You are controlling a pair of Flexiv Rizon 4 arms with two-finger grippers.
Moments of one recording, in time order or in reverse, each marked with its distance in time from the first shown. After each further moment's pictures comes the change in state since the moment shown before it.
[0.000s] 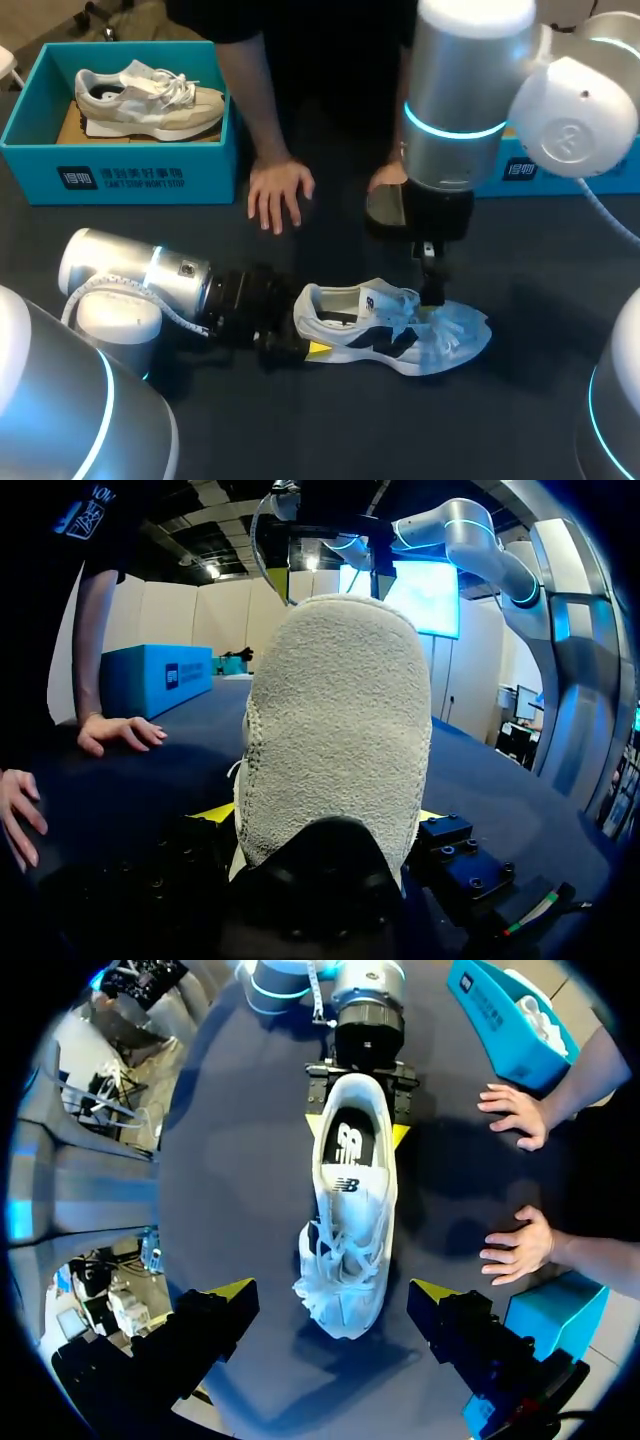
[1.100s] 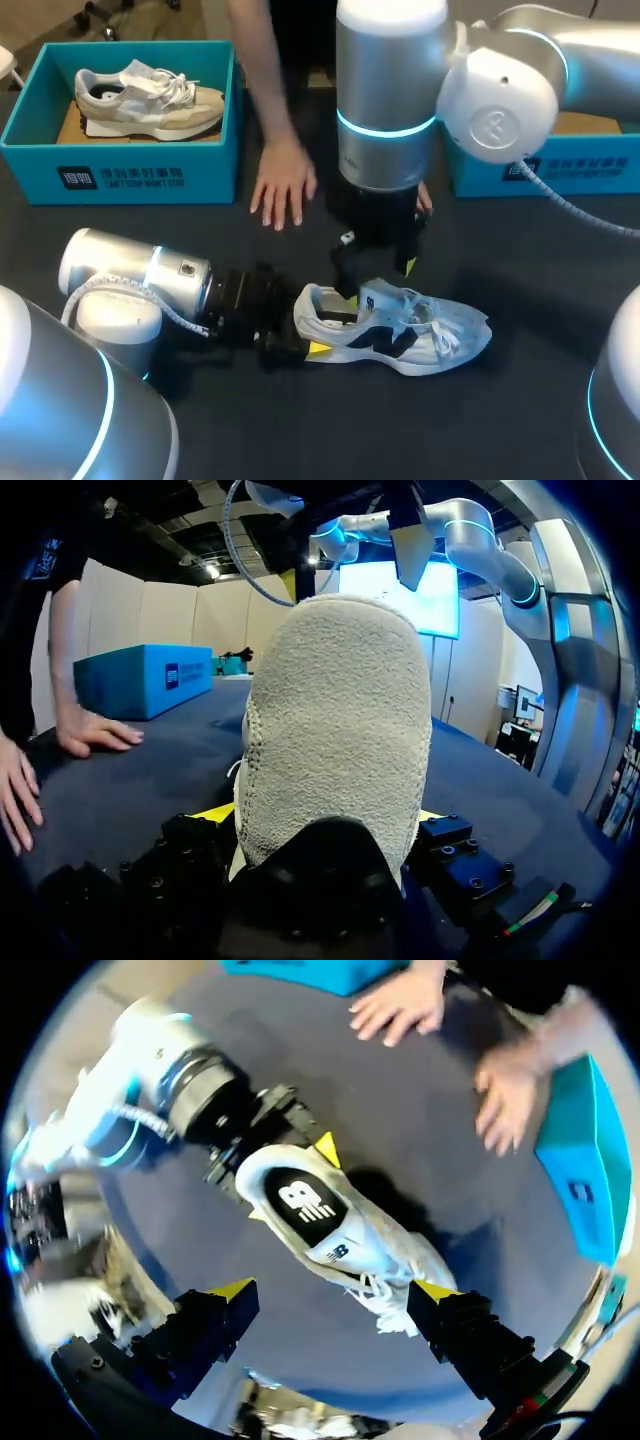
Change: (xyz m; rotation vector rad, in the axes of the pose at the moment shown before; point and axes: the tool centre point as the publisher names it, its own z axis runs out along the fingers) left arm 0.000 -0.001 0.000 0.001 0.000 0.000; right arm 0.012 0.066 0.007 0.047 0.052 0.943
